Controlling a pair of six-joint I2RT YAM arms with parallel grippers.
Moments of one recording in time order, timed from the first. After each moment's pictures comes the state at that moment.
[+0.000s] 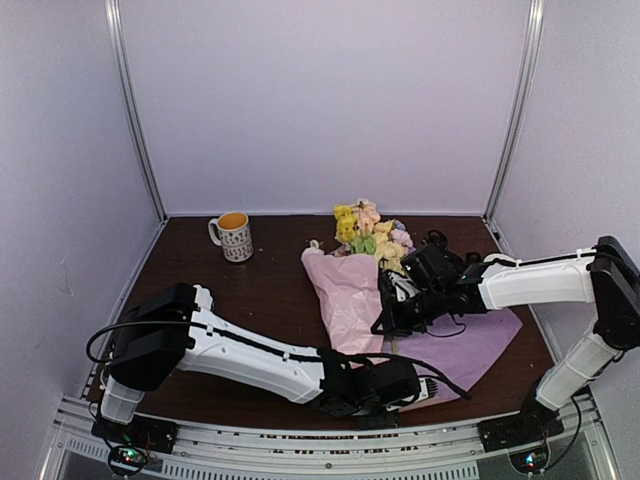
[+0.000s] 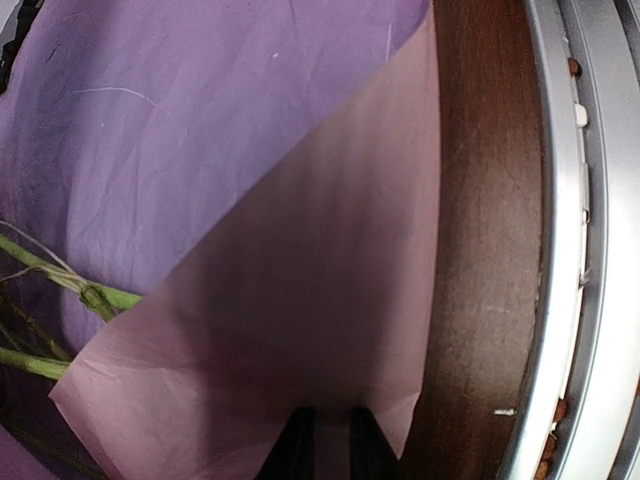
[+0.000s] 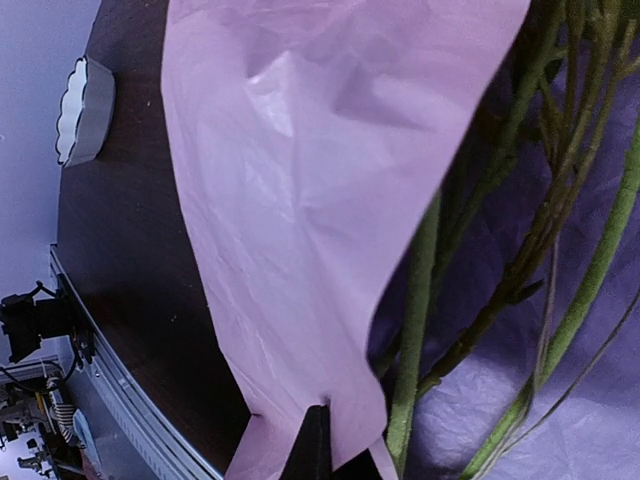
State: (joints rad) left arm -1.48 2.20 1.54 -0.35 -0.25 0.10; right arm 0.76 1.54 0.85 -0.21 -0.32 0.69
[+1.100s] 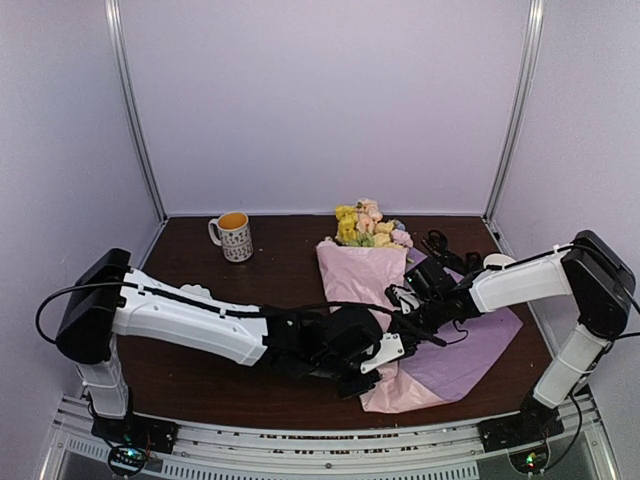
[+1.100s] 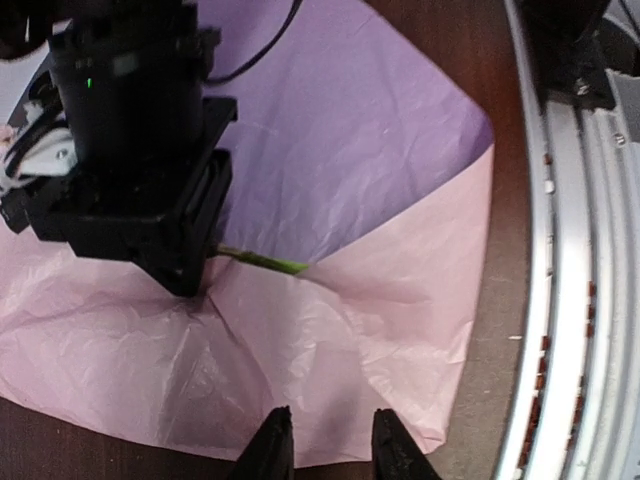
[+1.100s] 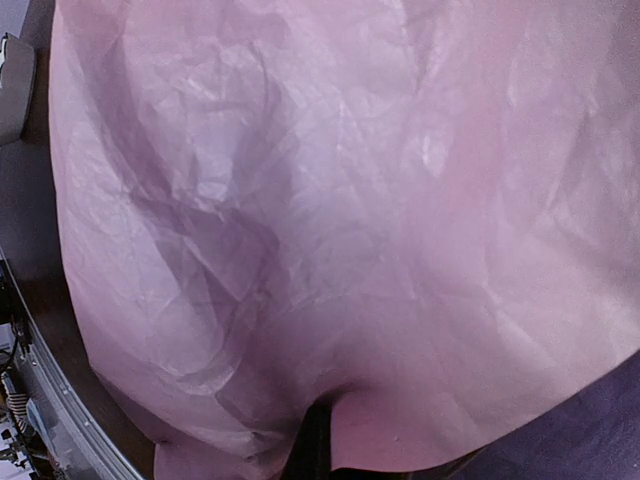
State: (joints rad) left arm -1.38 1.90 1.32 -0.23 -0.11 0.11; right arm 0.68 1.65 0.79 -0.19 -0.33 0.55
